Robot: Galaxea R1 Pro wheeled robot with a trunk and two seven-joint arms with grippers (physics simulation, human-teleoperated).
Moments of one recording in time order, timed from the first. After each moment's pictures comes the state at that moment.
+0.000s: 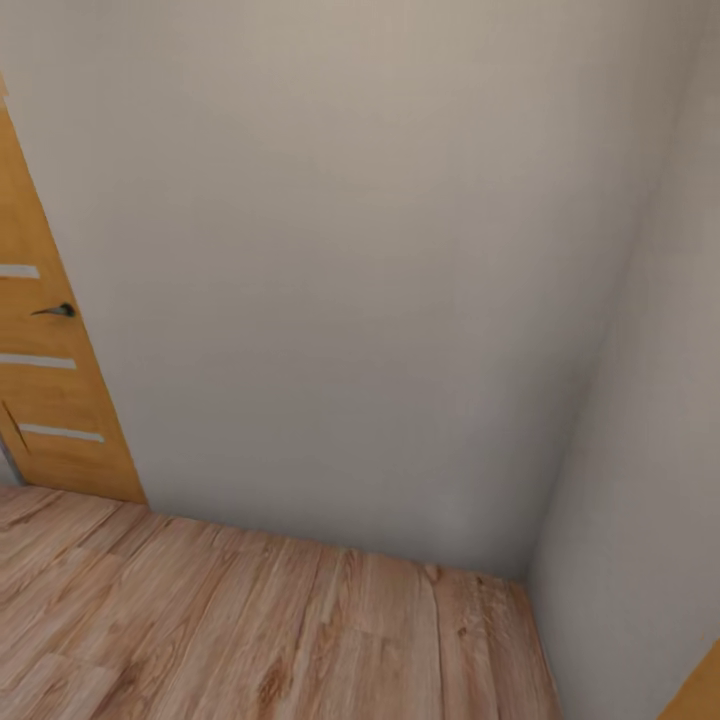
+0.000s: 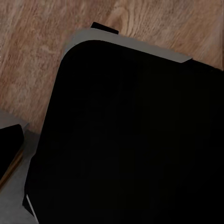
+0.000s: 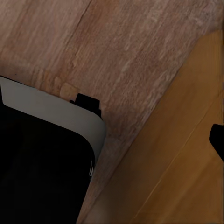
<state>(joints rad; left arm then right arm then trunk) 0.00 -0.02 0.07 -0.07 0.26 -0.05 0.01 -0.15 -0.04 0.51 0.03 -0.14 -0.16 -0.03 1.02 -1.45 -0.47</state>
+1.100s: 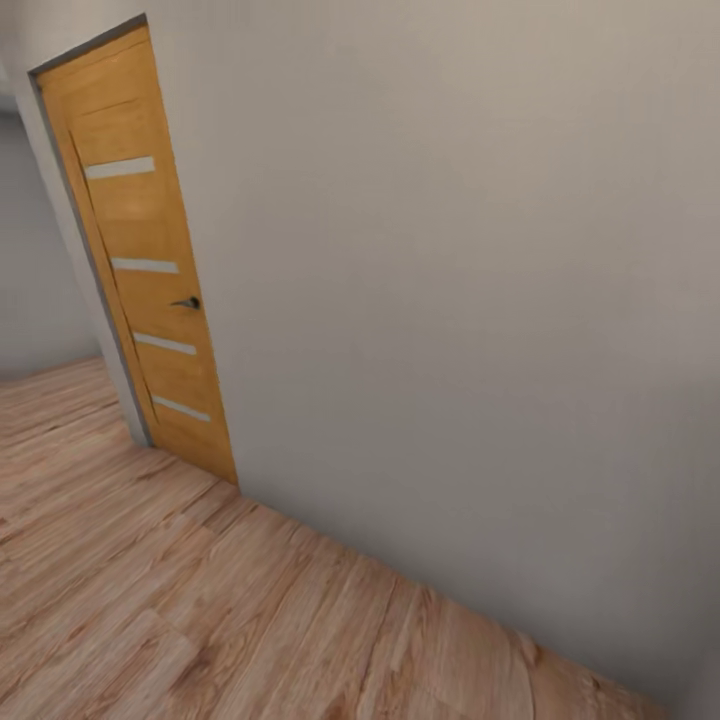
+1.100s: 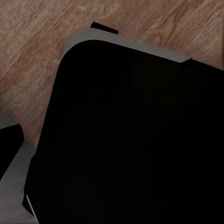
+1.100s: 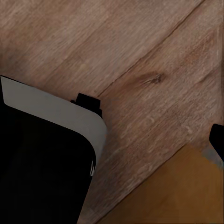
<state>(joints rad) 0.00 -0.02 0.07 -0.07 0.26 -0.05 0.01 -0.15 -0.04 0.51 0.03 -0.14 -0.16 -0.03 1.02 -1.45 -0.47</state>
